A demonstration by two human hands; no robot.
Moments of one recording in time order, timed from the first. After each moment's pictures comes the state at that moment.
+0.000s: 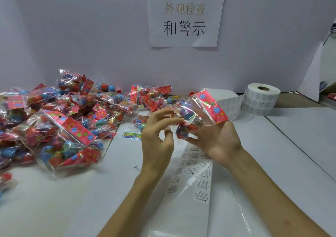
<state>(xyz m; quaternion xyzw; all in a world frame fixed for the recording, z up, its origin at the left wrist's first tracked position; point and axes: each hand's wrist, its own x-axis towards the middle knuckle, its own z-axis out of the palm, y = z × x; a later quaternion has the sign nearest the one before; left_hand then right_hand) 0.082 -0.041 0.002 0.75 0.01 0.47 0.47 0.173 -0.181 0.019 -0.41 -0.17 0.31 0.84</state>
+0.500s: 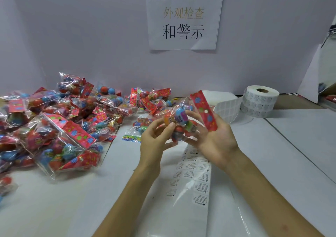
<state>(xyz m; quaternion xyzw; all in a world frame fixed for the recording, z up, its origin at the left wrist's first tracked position) 0.083 -0.036 0.008 0.58 0.12 0.25 0.77 0.172 -0.178 0.020 -0.44 -0.16 0.29 0.83</state>
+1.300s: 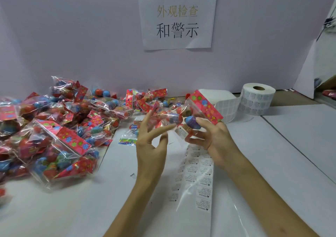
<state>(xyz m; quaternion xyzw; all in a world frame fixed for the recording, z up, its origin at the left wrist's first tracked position) 0.080 -0.041 0.003 0.75 0.10 0.39 0.53 0.180 -0.181 0.019 -0.53 -0.15 0.17 0.82</state>
